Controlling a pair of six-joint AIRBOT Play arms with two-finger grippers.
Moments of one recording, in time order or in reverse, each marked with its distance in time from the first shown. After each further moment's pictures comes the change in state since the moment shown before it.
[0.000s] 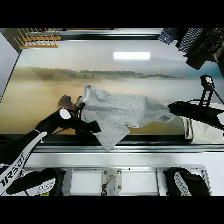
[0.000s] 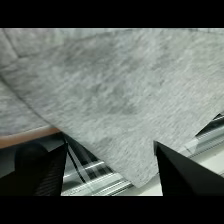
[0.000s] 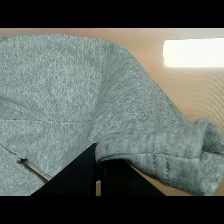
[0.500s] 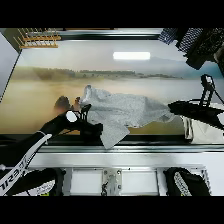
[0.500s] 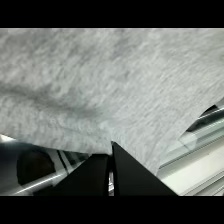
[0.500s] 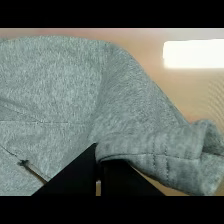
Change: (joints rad) left arm -0.085 0.018 0.009 -0.018 0.055 -0.034; right arm 0.000 0.000 0.006 0.003 -0.010 0.000
